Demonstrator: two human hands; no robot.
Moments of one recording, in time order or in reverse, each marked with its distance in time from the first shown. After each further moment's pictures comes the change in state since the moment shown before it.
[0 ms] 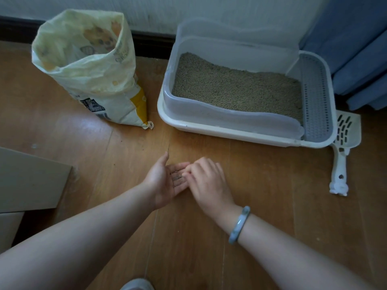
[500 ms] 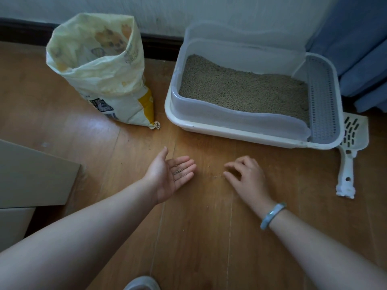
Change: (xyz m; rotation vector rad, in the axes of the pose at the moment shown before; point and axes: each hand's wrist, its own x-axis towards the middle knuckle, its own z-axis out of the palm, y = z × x) left_hand -0.003 0.011 -0.006 -0.090 0.022 0.060; right_hand -0.014 0.080 -0.015 0.027 -0.109 0.314
